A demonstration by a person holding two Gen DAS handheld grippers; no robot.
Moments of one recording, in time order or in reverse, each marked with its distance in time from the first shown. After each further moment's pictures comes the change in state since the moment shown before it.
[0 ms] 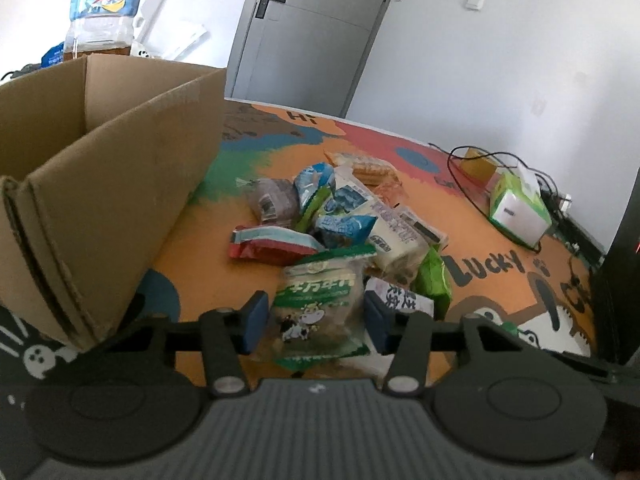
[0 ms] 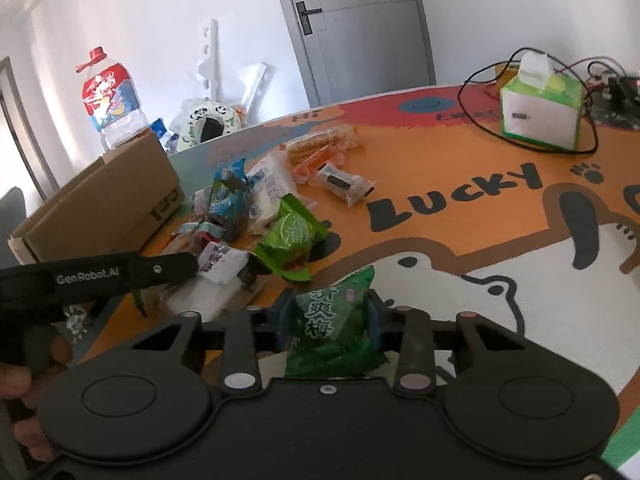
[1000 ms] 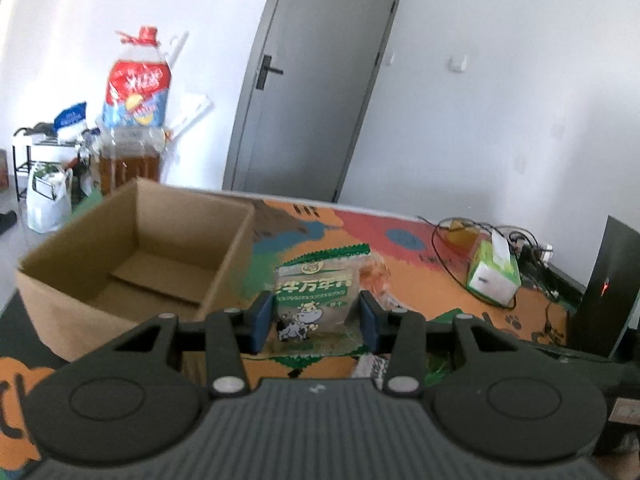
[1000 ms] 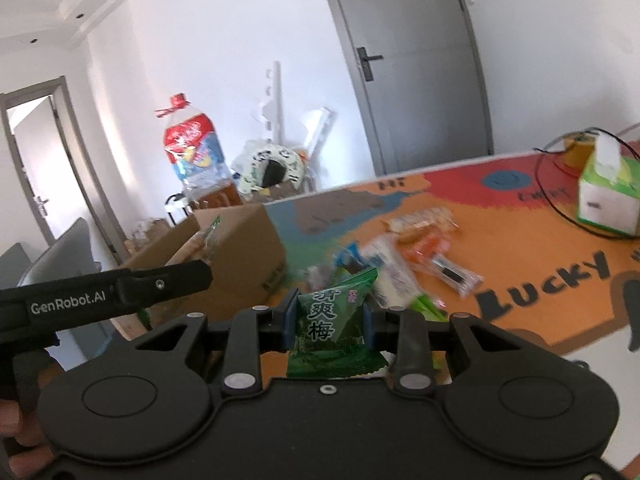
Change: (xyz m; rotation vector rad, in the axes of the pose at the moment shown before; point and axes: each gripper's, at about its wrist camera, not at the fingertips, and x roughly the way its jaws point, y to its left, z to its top) left arm -0.108 0.000 0.040 0.043 -0.192 0.028; right arm -0.030 0.074 0.046 -0.071 -0.133 0.149
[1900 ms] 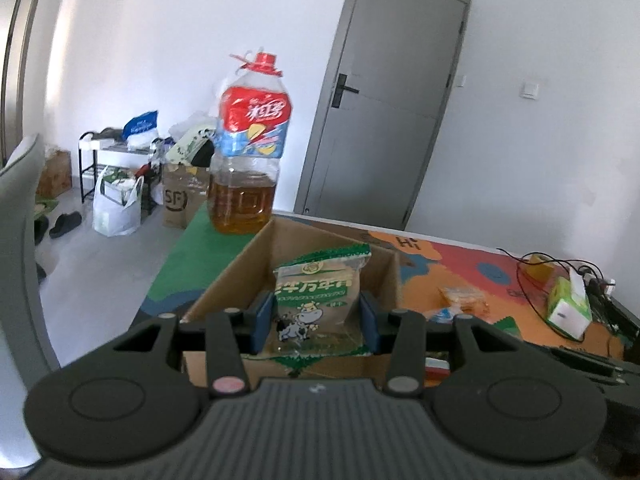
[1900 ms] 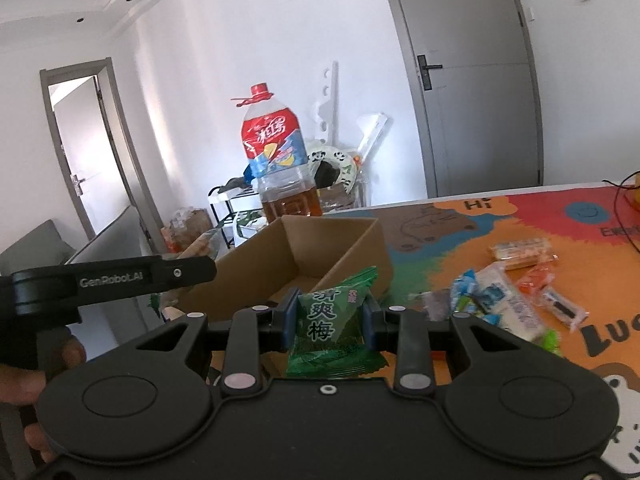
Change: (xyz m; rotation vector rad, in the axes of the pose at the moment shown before) left arm -0.023 0.098 0.033 -0.064 -0.030 0.183; right arm 0.028 0.092 0.012 -0.086 -0.003 0.100
